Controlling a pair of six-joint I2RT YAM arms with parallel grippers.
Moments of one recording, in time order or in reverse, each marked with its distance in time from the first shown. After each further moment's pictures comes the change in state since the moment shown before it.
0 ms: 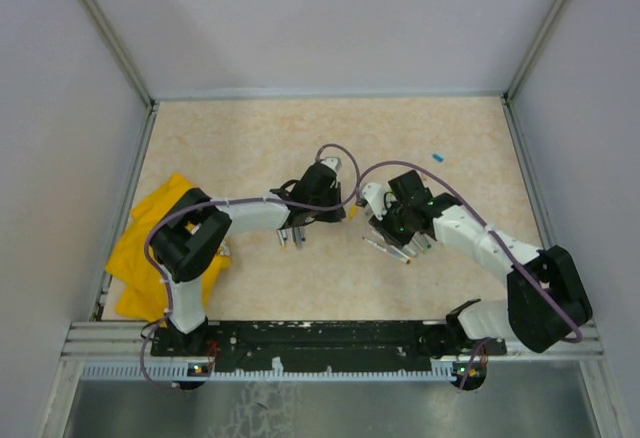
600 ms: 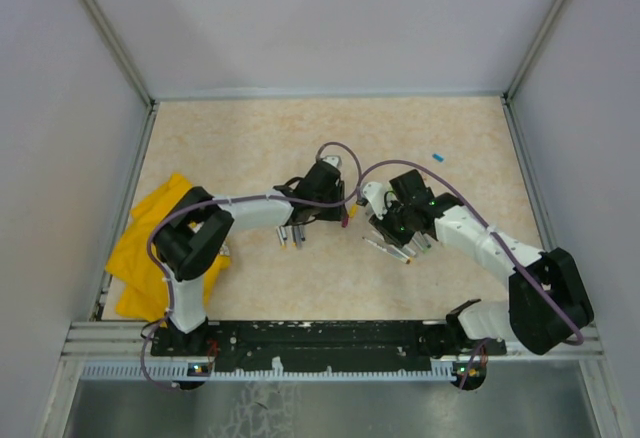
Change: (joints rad) left arm -0.001 0.051 0.083 -0.110 -0.060 -0.016; right arm -0.006 -0.015 0.000 0.000 -0.019 0.000
